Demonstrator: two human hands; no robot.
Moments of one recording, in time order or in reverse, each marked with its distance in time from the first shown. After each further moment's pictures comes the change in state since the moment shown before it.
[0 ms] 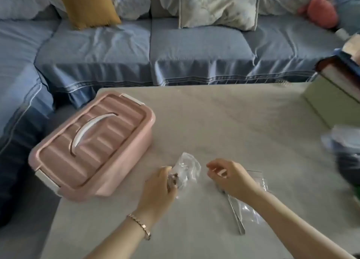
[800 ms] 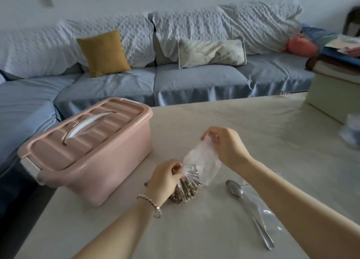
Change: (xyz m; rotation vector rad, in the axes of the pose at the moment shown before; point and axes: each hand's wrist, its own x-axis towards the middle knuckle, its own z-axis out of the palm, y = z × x) left_hand 0.043 -0.043 0.086 -0.122 0.235 0.226; right_hand 0.032 0.038 0.054 0.046 0.478 -0.351
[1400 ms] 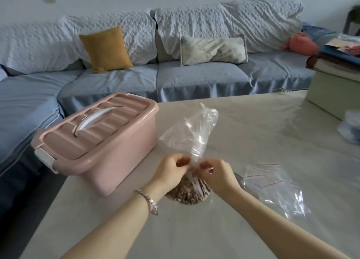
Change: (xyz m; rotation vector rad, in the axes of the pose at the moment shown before) left_hand -0.021 0.020 -0.021 -0.422 -0.095 -0.086; right_hand -0.064 0.009 0.057 0.075 -0.113 0.208
